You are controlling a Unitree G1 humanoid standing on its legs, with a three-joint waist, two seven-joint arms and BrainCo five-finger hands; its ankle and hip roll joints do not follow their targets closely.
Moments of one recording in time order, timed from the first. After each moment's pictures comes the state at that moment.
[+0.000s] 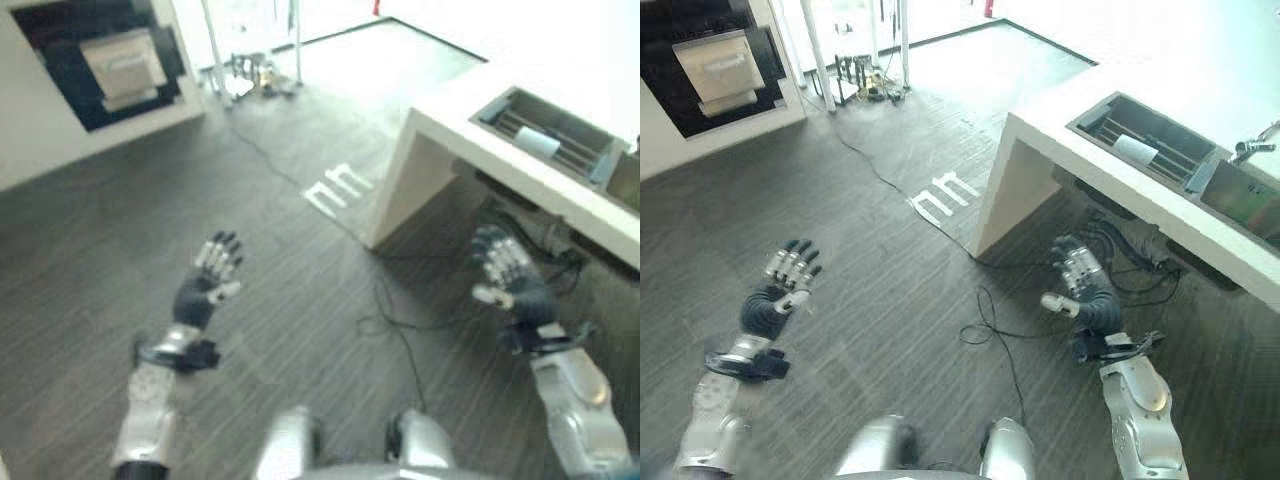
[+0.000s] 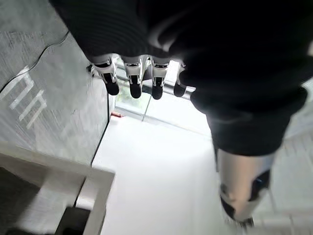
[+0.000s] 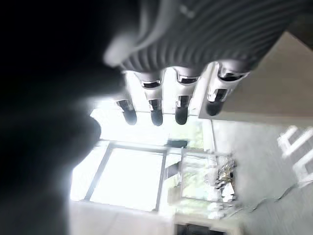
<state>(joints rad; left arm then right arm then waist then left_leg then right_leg) 0.20 0.42 0.16 0.01 -0.64 -0.30 -0.26 0.14 -0.42 -0.12 -0.17 0.47 -0.21 0.29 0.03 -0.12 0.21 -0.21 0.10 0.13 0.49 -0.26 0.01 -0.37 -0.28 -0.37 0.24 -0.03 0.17</state>
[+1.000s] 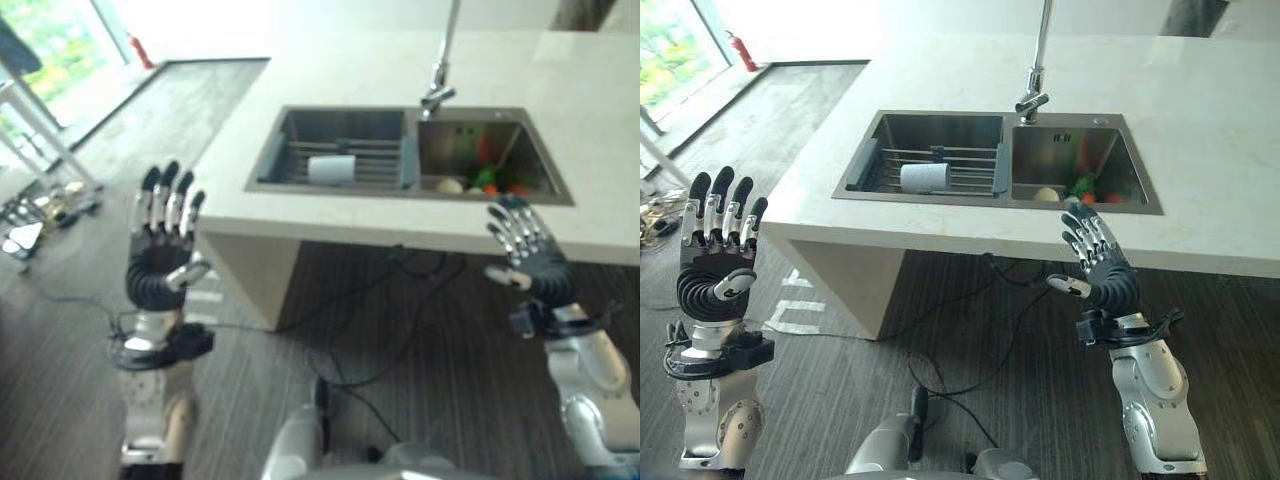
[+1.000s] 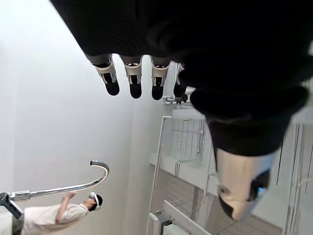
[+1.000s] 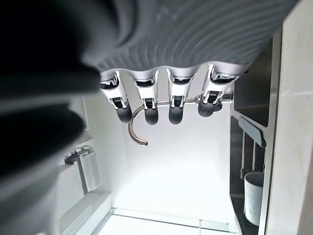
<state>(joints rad) 0.11 0.31 0.12 -0.28 -0.61 -0.55 -0.21 0.12 -0.50 -0.12 -0.29 0.49 -0.20 0.23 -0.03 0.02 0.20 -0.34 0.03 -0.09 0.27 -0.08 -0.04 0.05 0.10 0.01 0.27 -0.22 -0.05</state>
